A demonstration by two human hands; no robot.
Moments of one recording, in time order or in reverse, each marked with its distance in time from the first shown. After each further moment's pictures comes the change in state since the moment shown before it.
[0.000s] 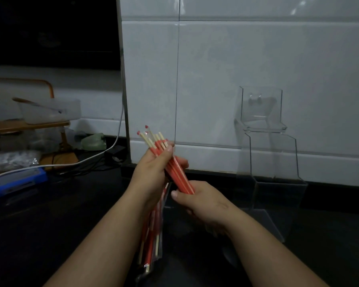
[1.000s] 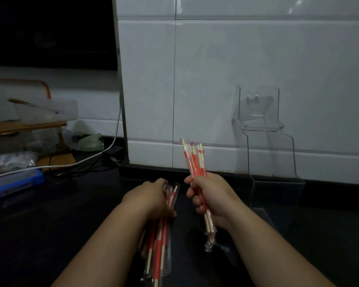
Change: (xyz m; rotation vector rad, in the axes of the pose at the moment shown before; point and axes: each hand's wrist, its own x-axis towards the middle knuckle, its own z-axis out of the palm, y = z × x) left_hand 0.004 -0.020 -0.023 1.619 -0.305 -0.355; right_hand 0.005 0.002 -0.010 0.432 0.194 0.184
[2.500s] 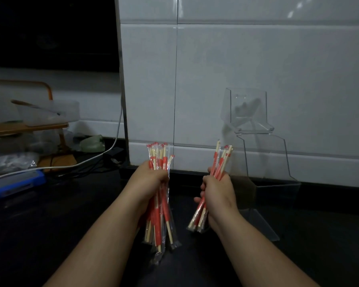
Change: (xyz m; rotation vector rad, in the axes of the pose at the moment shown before) left_hand -0.006 0.004 -0.015 -1.157 0.216 0.035; right_hand 0.013 0.012 0.008 0.171 0.398 -0.094
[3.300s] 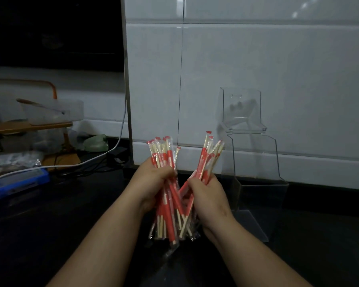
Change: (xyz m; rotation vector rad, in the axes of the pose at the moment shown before) left_hand 0.005 -0.001 -0.001 -0.246 -0.081 0.028; right_hand -0.024 0.000 0.013 -0.152 -0.235 -0.032
